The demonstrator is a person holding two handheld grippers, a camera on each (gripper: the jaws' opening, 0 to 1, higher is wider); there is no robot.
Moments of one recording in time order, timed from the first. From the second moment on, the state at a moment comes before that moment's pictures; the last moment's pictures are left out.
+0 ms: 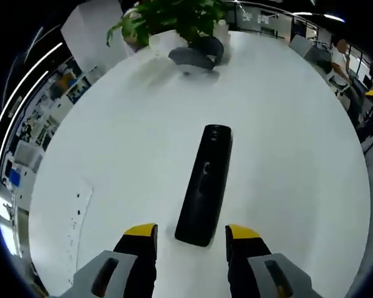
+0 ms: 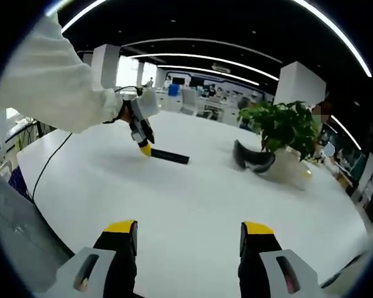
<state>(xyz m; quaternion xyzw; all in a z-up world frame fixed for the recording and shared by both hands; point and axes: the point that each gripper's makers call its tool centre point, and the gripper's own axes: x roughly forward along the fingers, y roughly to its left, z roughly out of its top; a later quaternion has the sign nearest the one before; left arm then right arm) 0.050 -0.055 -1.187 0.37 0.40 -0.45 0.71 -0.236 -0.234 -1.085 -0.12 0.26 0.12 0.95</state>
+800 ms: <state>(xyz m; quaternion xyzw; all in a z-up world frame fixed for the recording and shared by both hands) 0.037 -0.056 -1.192 0.37 0.44 -0.48 0.67 -0.236 -0.234 -1.083 -0.12 0.25 0.12 0.95</state>
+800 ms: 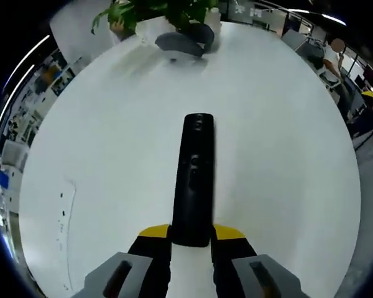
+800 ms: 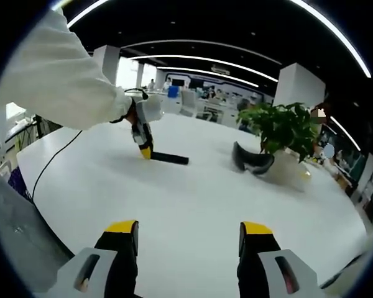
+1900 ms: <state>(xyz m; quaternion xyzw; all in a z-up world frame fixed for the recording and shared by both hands) -0.041 -0.048 -1.201 0.43 0.49 -0.48 0.59 -0.237 -0.228 -1.076 -0.11 0.23 0.13 0.96</state>
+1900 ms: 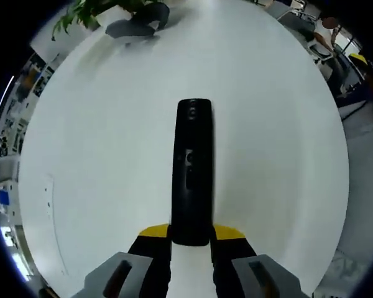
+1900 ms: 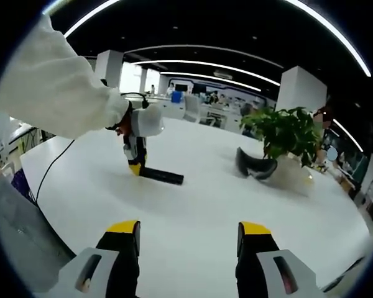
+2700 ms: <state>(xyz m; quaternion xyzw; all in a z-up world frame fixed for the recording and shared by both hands) -0.096 -0.046 -1.201 0.45 0.49 -0.48 0.56 -0.241 -0.220 -1.073 -0.13 0.23 0.15 0.95</state>
